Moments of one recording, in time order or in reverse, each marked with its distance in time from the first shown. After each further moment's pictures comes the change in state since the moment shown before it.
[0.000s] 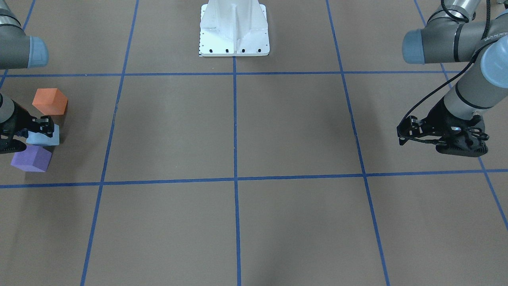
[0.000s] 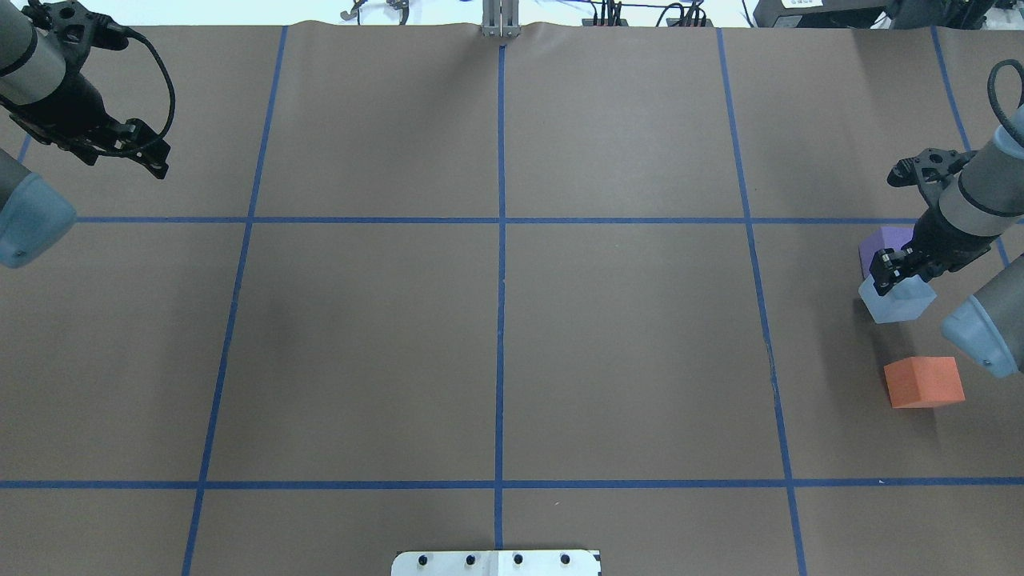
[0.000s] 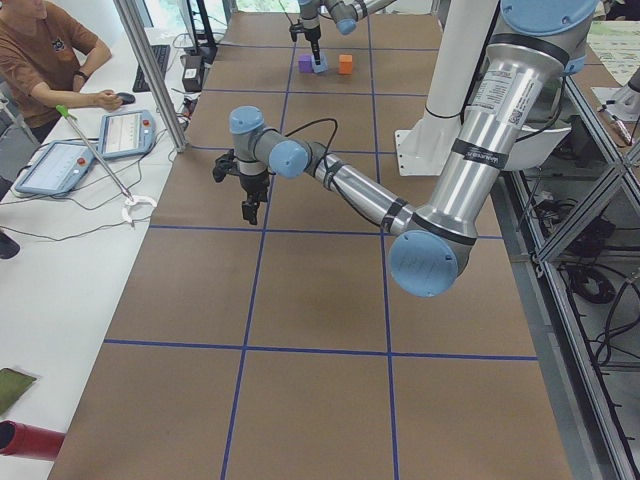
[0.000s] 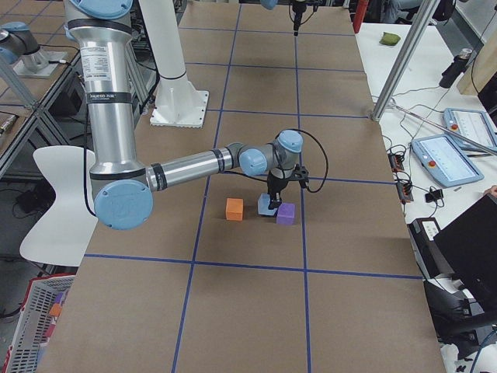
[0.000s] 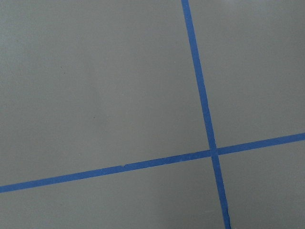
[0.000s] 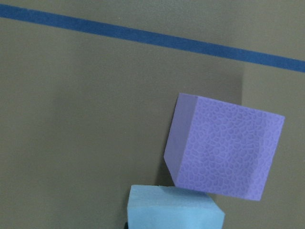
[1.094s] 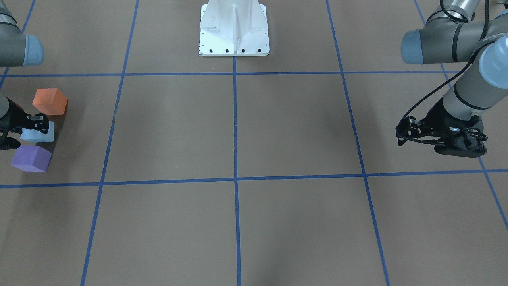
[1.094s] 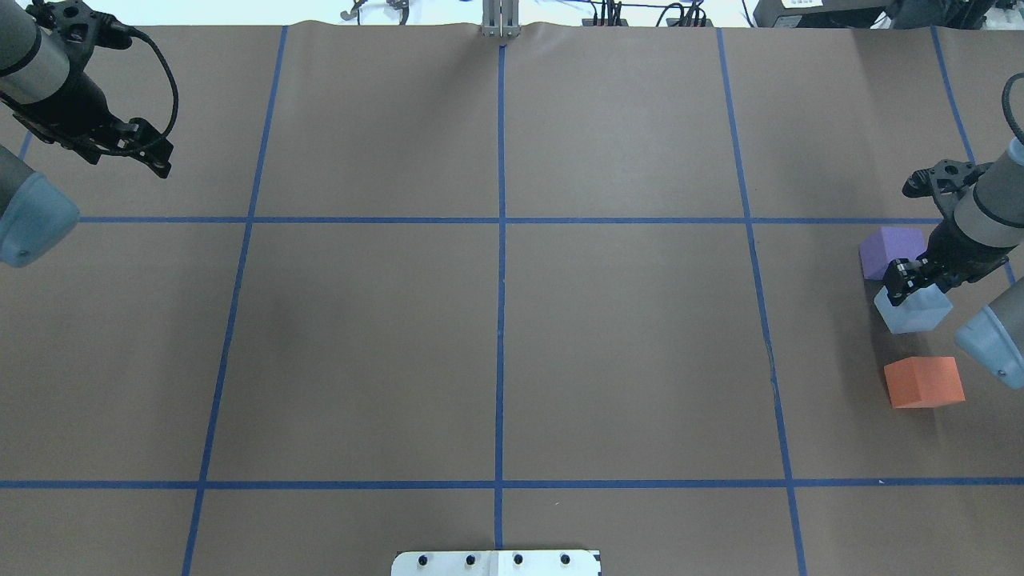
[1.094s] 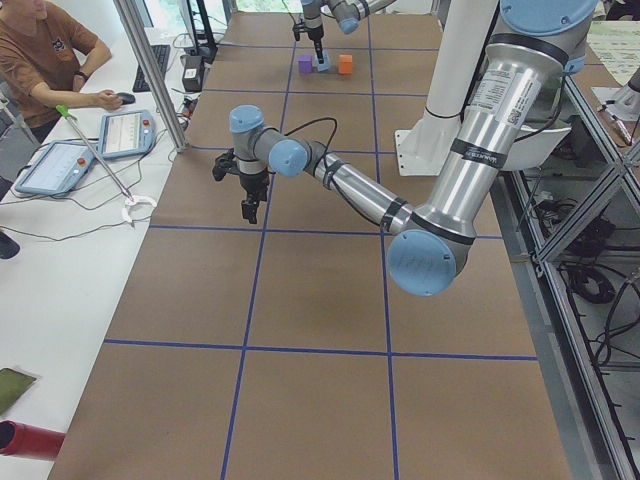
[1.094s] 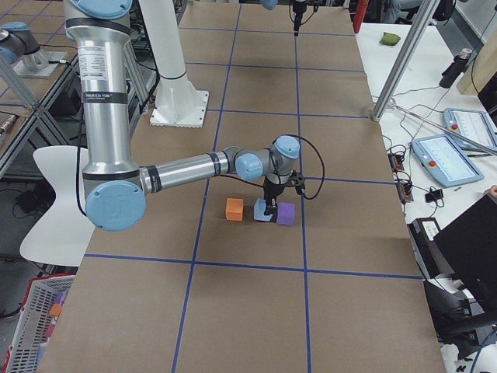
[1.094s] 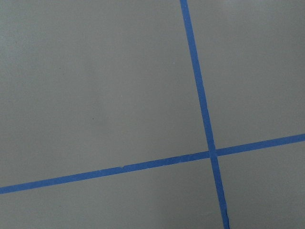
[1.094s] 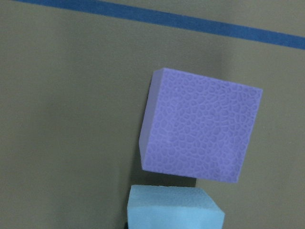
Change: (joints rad) left arm 0.002 -0.006 0.001 0.001 0.003 -0.001; right arm 0.003 -0.036 0.007 0.000 -0.004 0.008
